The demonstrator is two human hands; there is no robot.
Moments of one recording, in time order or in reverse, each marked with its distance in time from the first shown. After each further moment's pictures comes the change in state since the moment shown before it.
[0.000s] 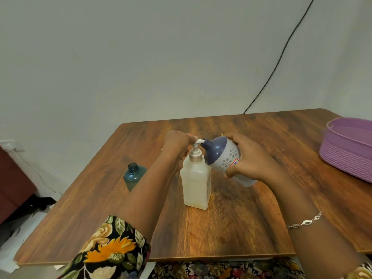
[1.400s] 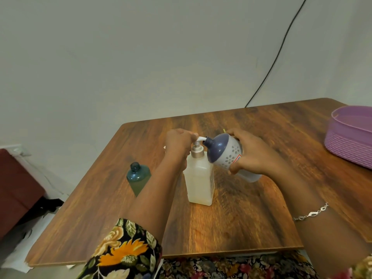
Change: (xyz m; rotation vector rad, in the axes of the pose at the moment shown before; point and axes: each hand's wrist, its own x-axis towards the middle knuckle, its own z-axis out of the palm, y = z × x) left_hand 0.000 -0.008 0.005 0.002 0.056 0.050; right_hand 0.000 0.004 -0.001 -0.016 -0.022 -0.005
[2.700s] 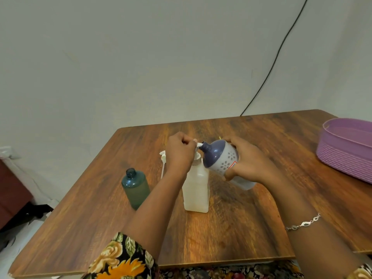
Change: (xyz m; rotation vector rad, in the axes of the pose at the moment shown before) left_hand -0.001 -0.009 0.004 0.143 0.045 0.337; right_hand 0.000 -0.007 -0.002 0.022 0.025 0.031
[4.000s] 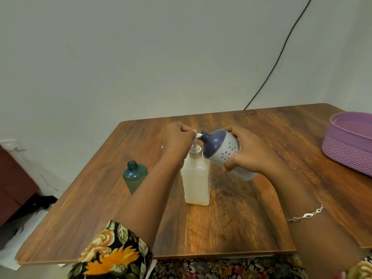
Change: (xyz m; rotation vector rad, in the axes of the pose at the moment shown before) left_hand 0.009 0.004 -0.008 -0.006 -0.029 -0.088; right_hand 0.005 -0.004 -0.001 -0.007 0.005 -0.011
